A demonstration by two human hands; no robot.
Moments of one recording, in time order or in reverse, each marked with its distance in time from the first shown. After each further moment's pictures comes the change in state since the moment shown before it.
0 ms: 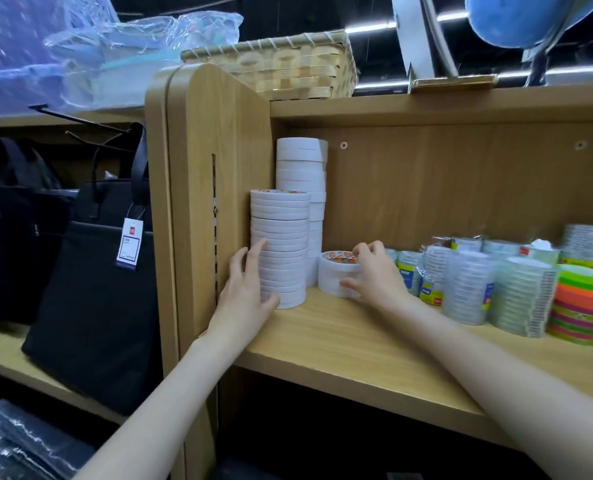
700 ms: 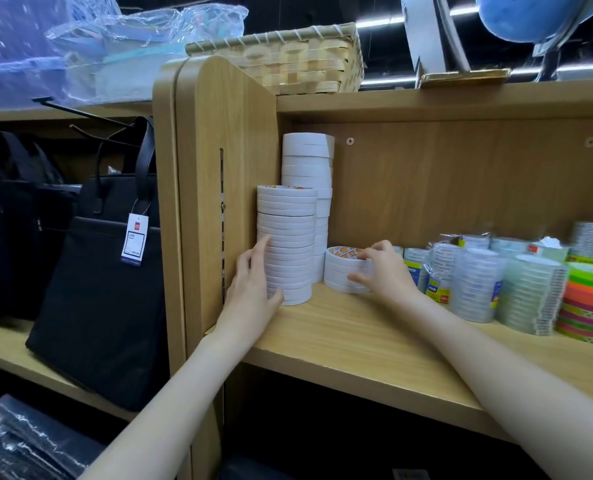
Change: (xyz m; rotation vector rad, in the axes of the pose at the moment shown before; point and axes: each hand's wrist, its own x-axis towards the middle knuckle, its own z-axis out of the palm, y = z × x) left_hand -0.001 0.001 -0.001 -0.054 -0.012 -0.037; right_hand 0.004 0.004 0.001 0.104 -0.036 0.063
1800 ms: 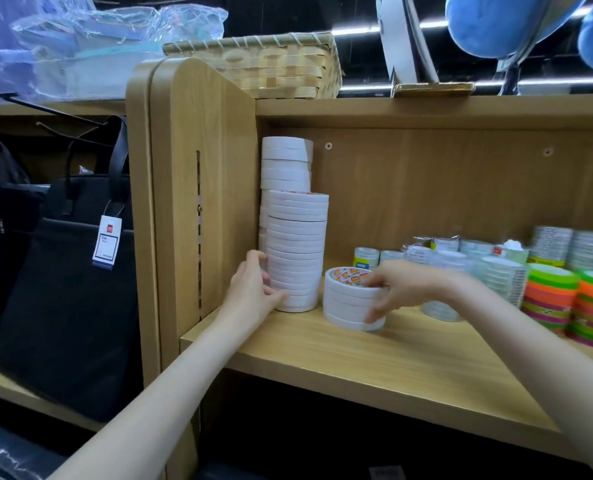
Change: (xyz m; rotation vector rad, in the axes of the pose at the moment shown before) left_hand 0.017 0.021 0.016 -0.110 -0.117 -0.128; right_hand -0.033 -0.002 -0.084 -0.283 -0.584 -0.149
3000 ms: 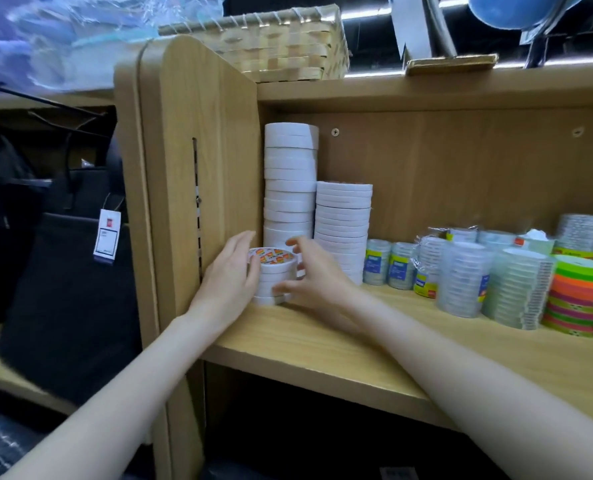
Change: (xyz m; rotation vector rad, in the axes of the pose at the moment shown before) left_hand 0.013 -0.025 -0.020 0.234 0.164 0.272; right_hand 0.078 -0.078 0.054 0.494 0.429 -0.216
